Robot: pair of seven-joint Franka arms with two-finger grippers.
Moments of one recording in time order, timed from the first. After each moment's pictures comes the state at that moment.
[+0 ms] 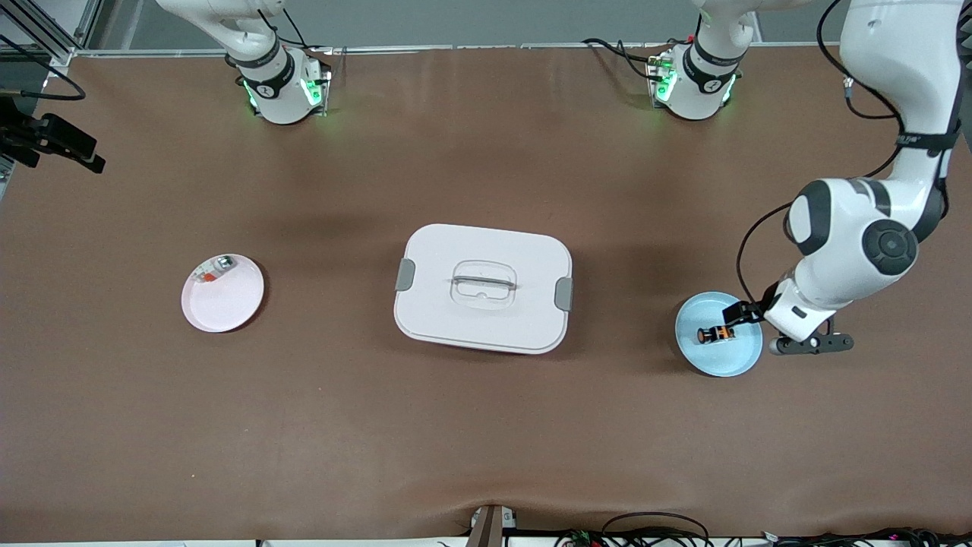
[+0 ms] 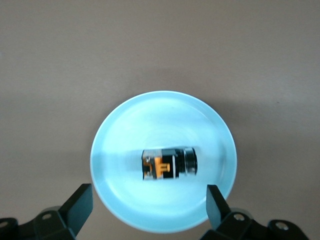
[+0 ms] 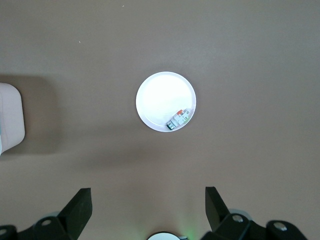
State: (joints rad) left arm 0.04 0.42 -0.09 -1.92 0.01 2.40 -0.10; right arm -0.05 -0.15 -0.03 -1.68 0.00 1.49 0.03
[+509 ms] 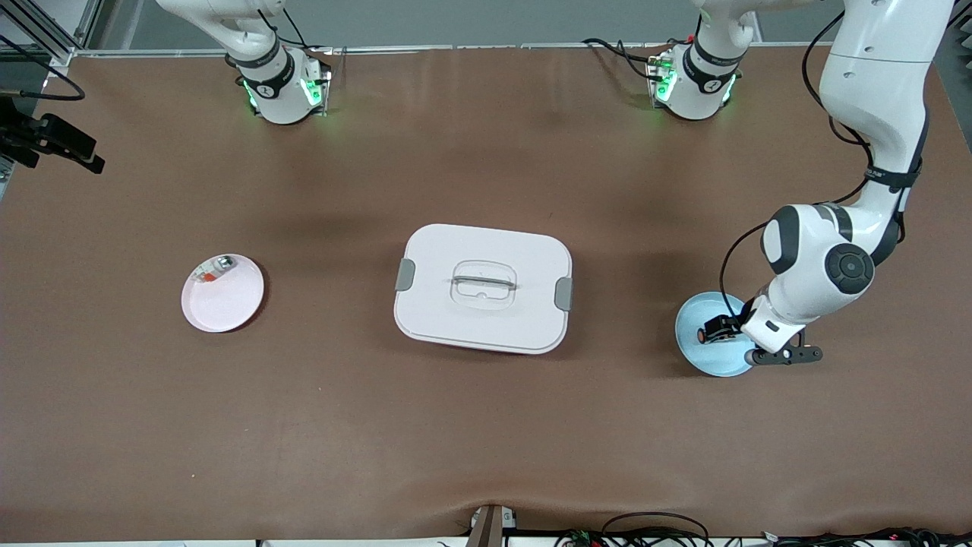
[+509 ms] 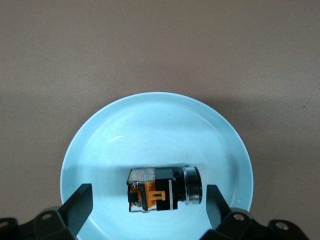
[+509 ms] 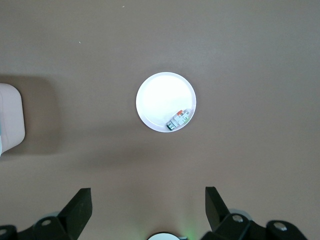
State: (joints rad) left arm 0.04 0.53 -0.09 -1.92 0.01 2.51 -0.10; right arm -0.05 -0.14 -0.03 -1.68 0.00 1.49 0.03
